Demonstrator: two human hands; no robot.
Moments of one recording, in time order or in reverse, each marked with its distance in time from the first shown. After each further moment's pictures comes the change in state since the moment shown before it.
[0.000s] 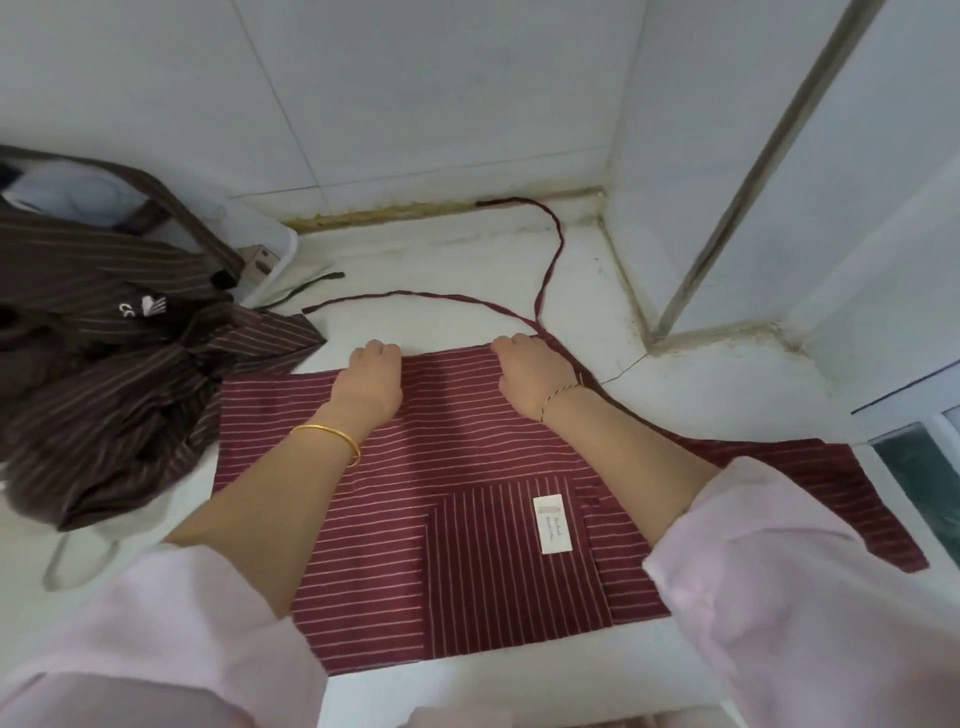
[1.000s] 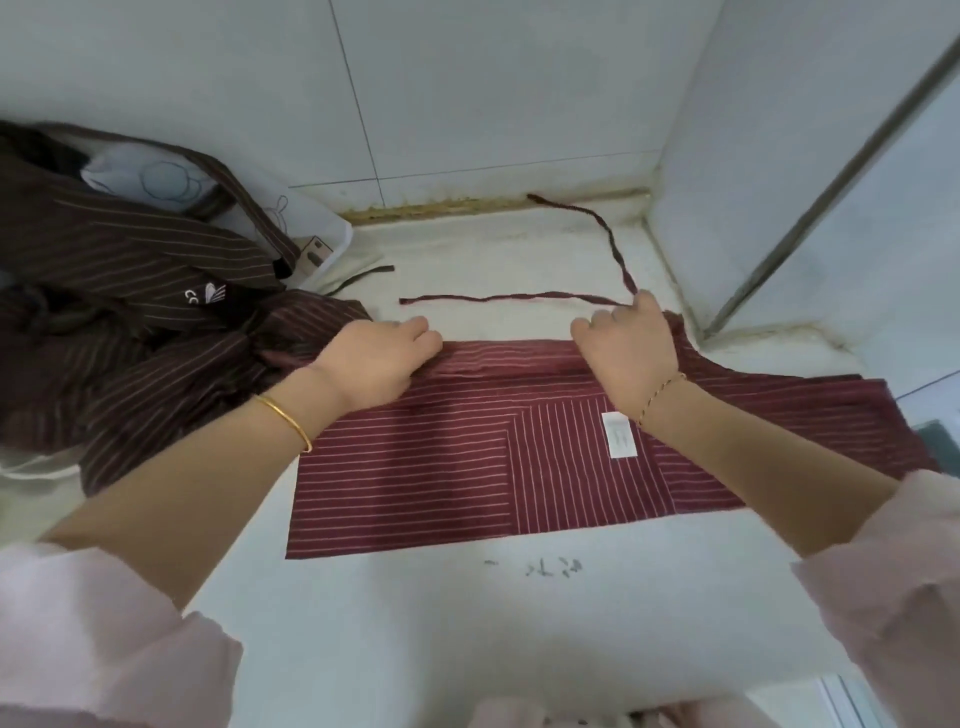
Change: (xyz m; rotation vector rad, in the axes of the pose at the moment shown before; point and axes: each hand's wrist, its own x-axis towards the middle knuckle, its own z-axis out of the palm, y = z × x) left_hand -0.013 -0.091 -0.051 0.311 0.283 0.780; right_hand -0.027 -0.031 -0.039 -0.676 0.345 -0.074
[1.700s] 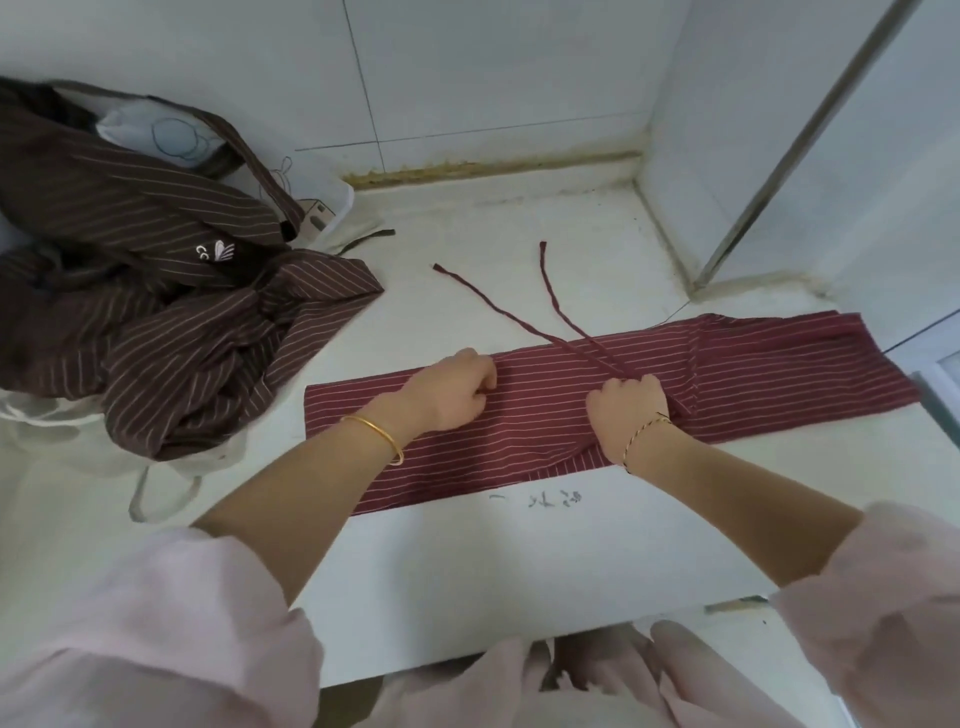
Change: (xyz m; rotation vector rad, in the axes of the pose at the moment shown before) left_hand -0.010 0.102 0.022 -0.634 -0.273 -0.265; right_hand -0.088 -0.056 0.014 0.000 -0.753 0.048
